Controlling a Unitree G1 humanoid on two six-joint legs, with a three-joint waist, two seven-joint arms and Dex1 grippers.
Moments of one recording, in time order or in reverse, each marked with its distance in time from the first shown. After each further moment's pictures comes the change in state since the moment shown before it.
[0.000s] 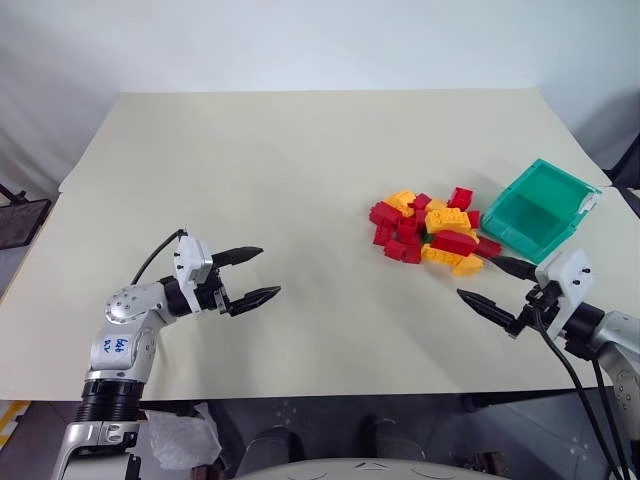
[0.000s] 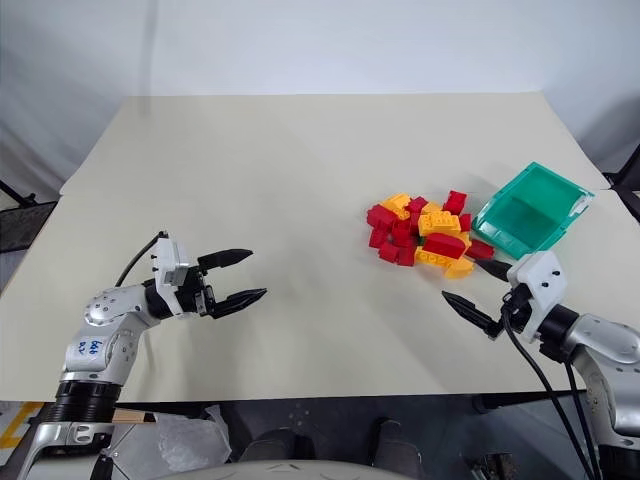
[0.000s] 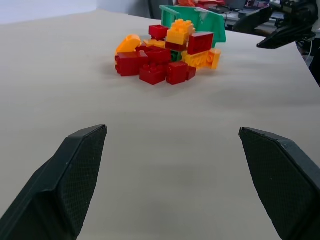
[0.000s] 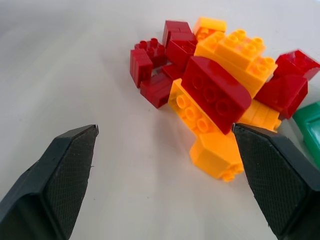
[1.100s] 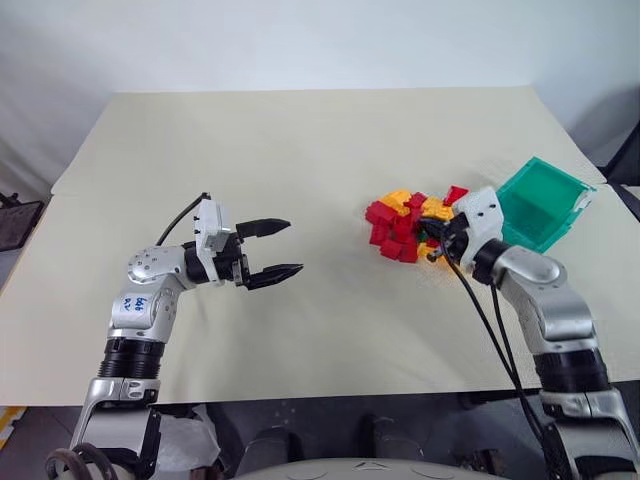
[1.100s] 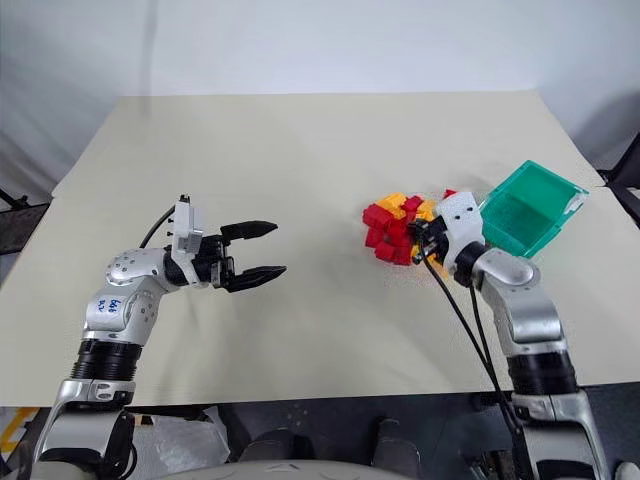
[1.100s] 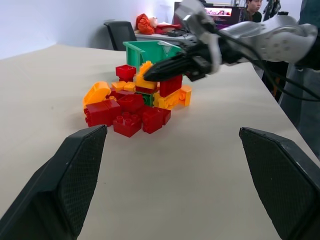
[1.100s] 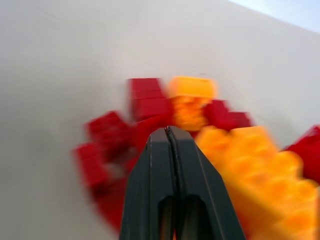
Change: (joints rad) left arm -0.205 -0.041 -0.055 0.086 -0.012 0.039 -0.099; right arm -0.565 0.191 0.325 0.401 -0.226 0.003 -0.313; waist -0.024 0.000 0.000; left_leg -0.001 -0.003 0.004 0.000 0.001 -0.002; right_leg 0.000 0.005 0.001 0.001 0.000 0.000
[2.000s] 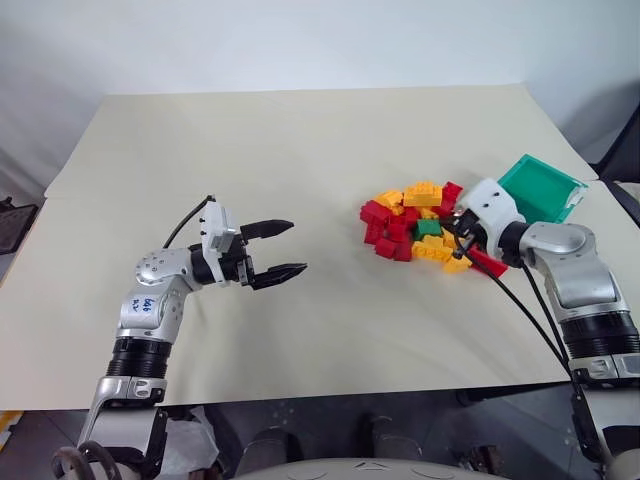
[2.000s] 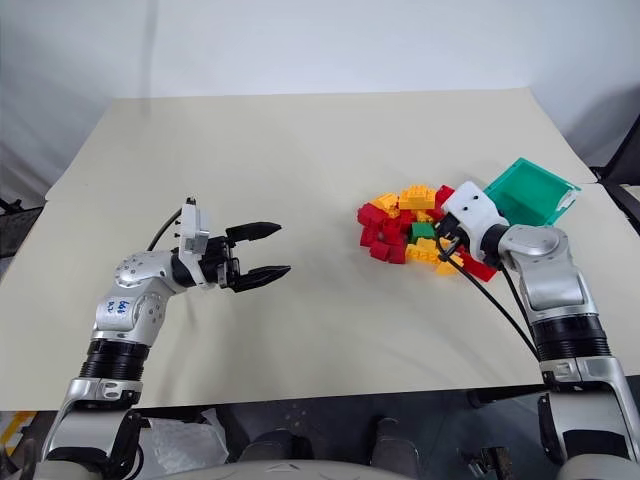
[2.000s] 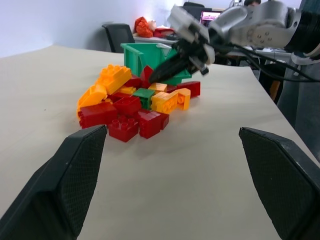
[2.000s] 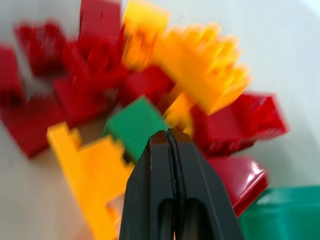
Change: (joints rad) left arm -0.013 -0.039 -0.010 0.036 0.007 -0.024 0.016; right arm -0.105 -0.171 0.112 0.140 -0.190 0.015 0.224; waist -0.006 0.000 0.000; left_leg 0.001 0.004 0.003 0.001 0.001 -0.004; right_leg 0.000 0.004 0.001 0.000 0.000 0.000
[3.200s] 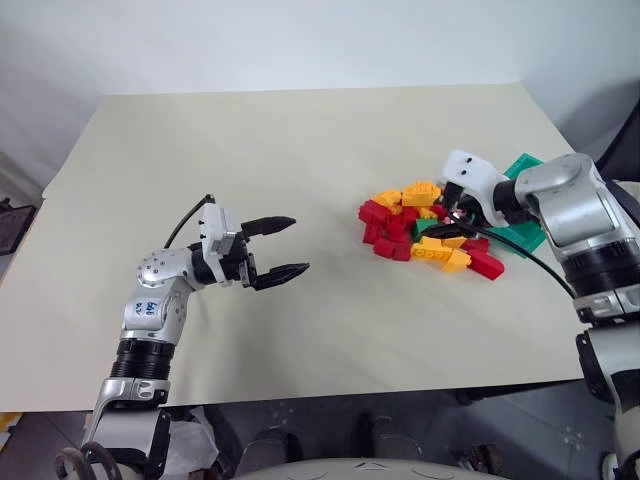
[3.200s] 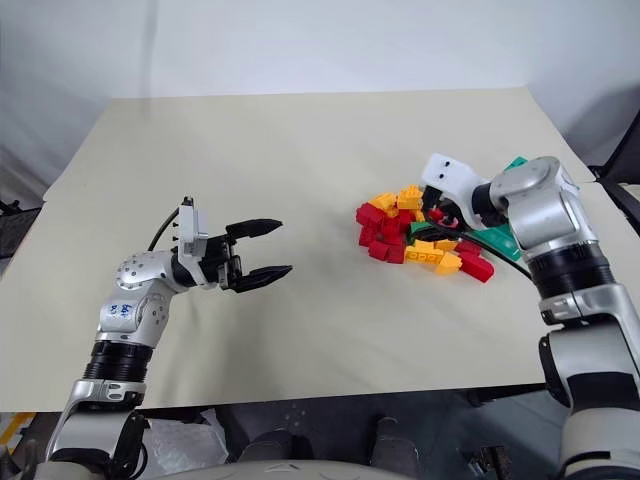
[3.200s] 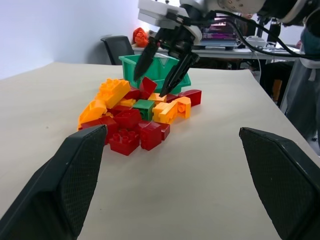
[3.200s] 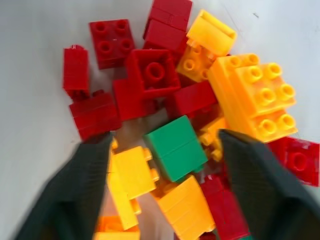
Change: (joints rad) left arm 0.006 -0.009 0.004 0.007 0.000 -0.081 -0.012; right arm -0.415 -0.043 0.264 0.166 -0.106 0.198 0.403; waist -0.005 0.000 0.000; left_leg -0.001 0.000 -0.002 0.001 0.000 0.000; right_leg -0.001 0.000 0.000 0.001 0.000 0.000
